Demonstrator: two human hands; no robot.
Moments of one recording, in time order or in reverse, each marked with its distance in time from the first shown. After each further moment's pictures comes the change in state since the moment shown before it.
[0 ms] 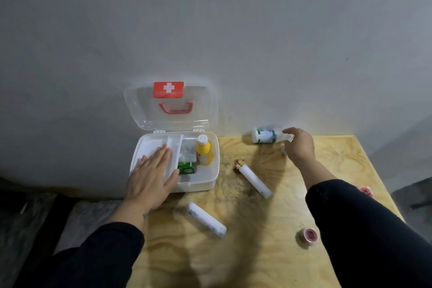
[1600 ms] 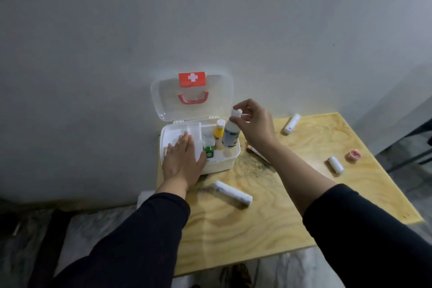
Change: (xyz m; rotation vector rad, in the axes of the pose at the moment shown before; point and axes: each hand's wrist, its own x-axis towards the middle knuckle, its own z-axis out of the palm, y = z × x) left_hand -0.004 0.006 -0.014 -0.027 -0.075 0.033; right_hand -0.150 -0.165 0.011 0.441 -0.018 -0.233
